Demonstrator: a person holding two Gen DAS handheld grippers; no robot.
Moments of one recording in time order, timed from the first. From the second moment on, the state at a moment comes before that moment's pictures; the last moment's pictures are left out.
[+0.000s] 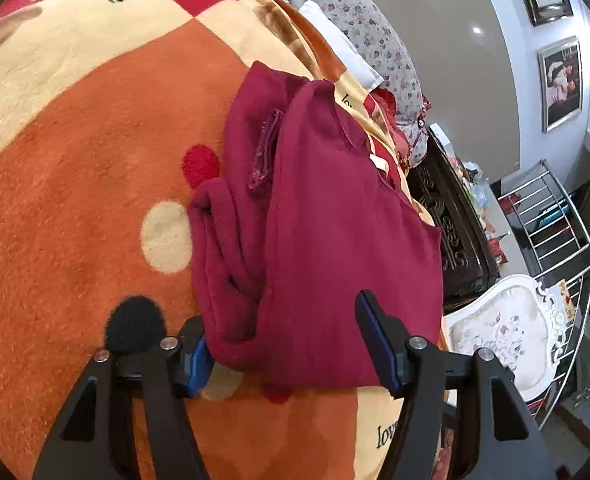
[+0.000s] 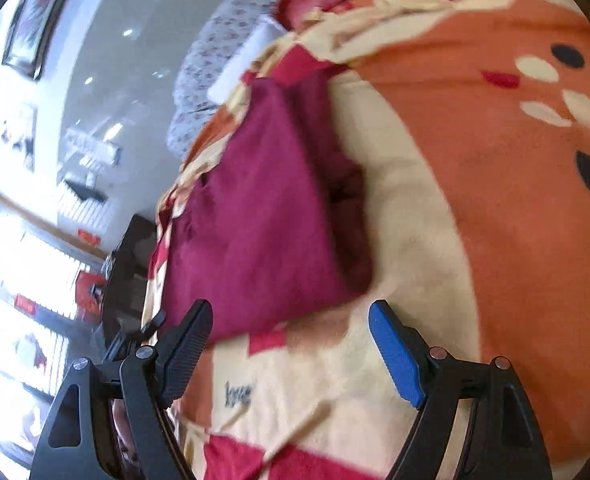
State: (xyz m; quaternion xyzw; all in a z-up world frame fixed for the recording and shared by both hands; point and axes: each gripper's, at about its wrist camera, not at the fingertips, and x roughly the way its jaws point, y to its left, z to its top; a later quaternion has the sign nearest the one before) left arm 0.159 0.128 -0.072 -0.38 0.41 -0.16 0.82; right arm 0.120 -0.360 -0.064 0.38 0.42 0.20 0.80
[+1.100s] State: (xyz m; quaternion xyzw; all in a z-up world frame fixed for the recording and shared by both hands) left arm 0.033 0.145 -0.051 -0.39 0.44 -0.16 0.80; right arm 0.027 -0.360 -0.042 0.38 0.41 0.26 0.78
